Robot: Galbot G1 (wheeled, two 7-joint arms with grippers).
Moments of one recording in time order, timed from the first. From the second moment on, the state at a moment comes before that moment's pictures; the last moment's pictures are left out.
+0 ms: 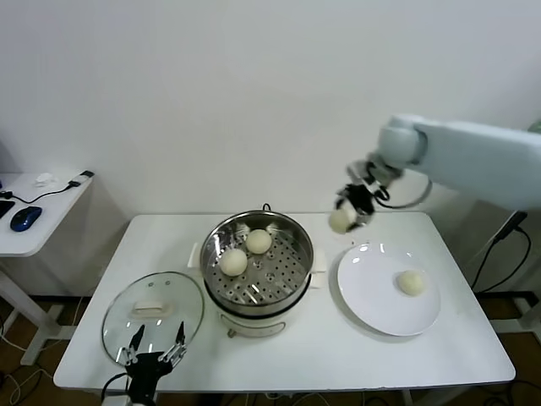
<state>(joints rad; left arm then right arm) 1.79 -1.53 -0.62 -2.09 -0.11 0.10 -0.02 0.87 0.97 -1.56 1.36 0.45 -0.01 -1.06</state>
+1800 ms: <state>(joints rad) 1.81 -1.54 -0.62 -2.10 -0.11 0.08 -0.04 0.74 1.29 -1.51 1.36 0.12 0.52 -1.06</state>
